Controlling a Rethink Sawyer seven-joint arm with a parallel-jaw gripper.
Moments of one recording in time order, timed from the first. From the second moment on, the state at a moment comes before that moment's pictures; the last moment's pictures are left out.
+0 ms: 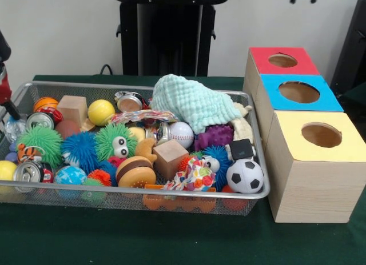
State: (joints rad) arm -1.11 -0.37 0.49 1.31 -0.56 1.10 2.38
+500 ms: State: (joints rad) arm -1.12 -0.37 0.50 1.31 -0.57 1.10 2.28
